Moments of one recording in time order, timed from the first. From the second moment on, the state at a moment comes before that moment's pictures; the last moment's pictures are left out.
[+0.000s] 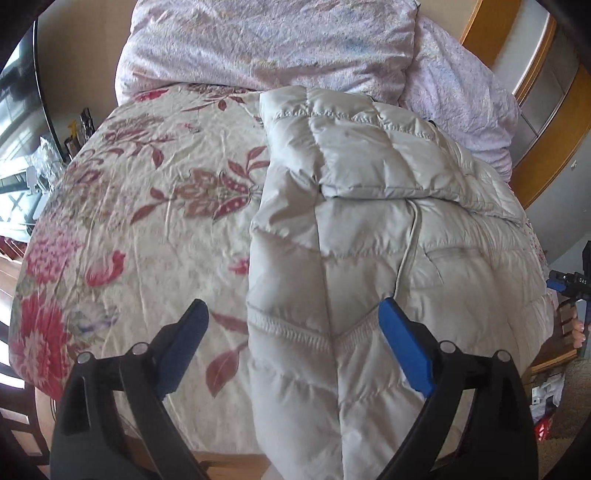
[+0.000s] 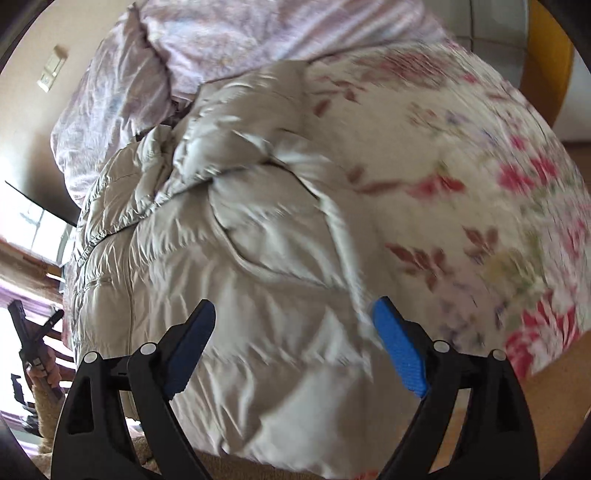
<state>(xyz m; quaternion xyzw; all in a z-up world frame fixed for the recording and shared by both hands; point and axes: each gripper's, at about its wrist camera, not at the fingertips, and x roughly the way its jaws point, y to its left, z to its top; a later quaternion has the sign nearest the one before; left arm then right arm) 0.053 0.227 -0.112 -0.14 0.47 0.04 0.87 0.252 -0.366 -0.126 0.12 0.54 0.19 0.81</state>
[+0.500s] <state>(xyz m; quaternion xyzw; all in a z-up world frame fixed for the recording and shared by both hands) 0.003 0.236 -0.149 -0.23 0.50 0.00 0.84 0.216 -0.416 -0.170 0.24 0.54 0.25 0.77</state>
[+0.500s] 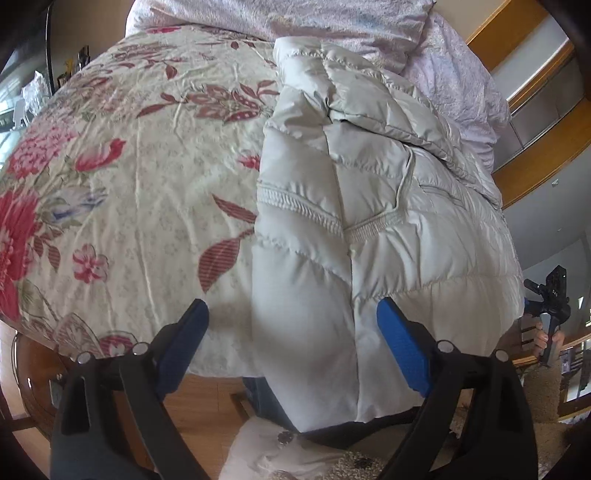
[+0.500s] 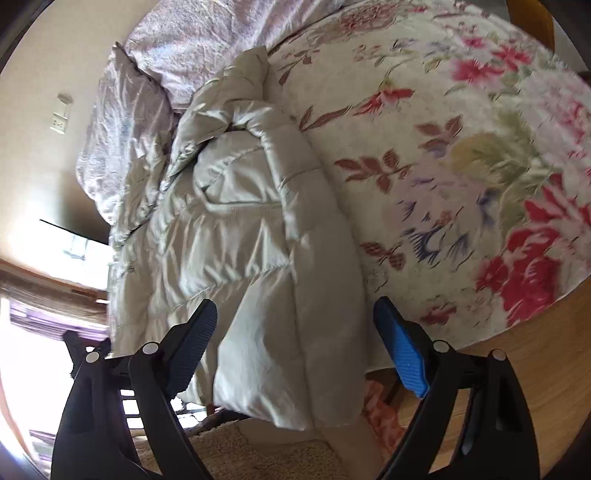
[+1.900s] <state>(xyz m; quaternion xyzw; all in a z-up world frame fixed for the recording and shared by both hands) 0.009 0.221 -0.057 -0.26 0.36 -0.02 0.90 0.202 -0.374 -0.094 0.24 0.41 0.32 0.82</state>
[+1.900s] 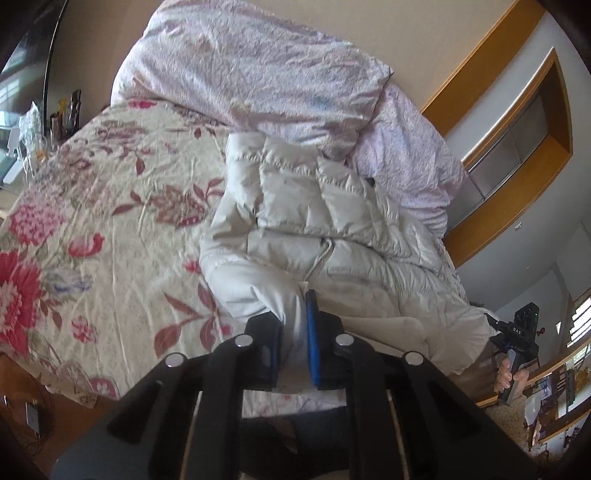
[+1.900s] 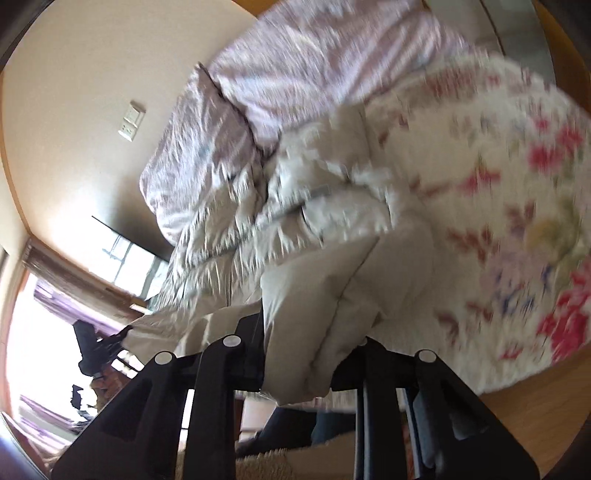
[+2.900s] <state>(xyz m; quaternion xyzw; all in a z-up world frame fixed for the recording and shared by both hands) 0.306 0.271 -0.008 -0.16 0.29 0.16 0.93 0.439 -0.221 -0.018 0.12 0.25 0.11 0.95</state>
